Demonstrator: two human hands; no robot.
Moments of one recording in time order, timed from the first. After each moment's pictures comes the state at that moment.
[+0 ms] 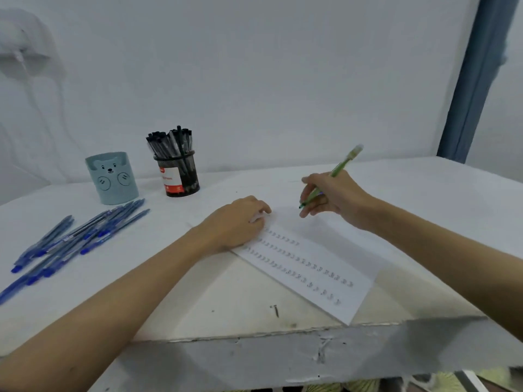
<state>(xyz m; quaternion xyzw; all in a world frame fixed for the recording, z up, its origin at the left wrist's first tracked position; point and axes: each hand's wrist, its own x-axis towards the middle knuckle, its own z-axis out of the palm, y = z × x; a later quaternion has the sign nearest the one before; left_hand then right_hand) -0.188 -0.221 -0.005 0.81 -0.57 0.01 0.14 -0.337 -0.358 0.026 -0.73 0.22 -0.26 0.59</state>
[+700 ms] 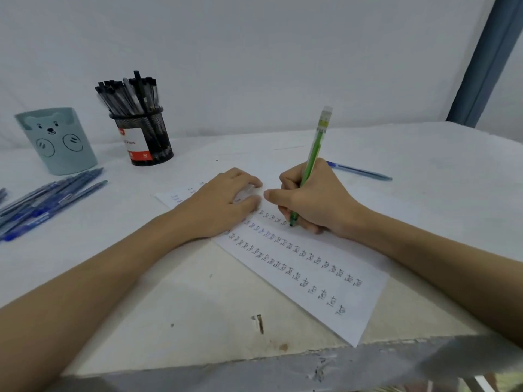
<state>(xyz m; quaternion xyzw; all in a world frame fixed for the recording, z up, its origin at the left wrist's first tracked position) -0.179 -0.234 -0.027 0.77 -0.59 -0.02 0.24 -0.327 -0.333 -0.008 -0.82 0.17 -0.26 0.49</state>
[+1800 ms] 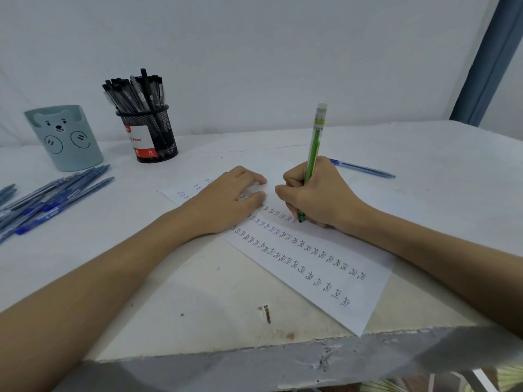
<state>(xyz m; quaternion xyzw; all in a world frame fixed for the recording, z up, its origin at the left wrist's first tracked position) -0.182 -0.233 -0.026 0.77 -0.58 -0.02 0.24 -0.322 -0.334 -0.012 -0.84 0.15 -0.29 0.44</state>
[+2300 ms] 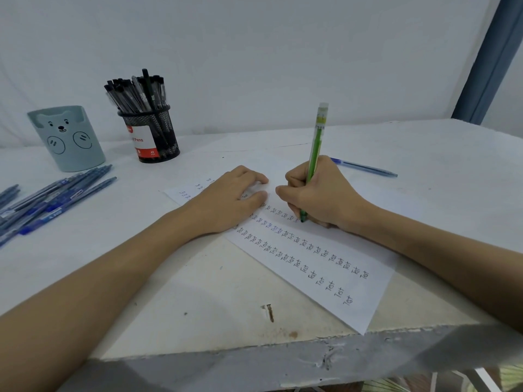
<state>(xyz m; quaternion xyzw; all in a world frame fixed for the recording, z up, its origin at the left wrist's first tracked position) -0.181 -0.233 -0.028 0.77 -0.59 -0.03 0.24 -0.318 -0.338 -0.016 -0.83 0.16 -0.30 0.44</state>
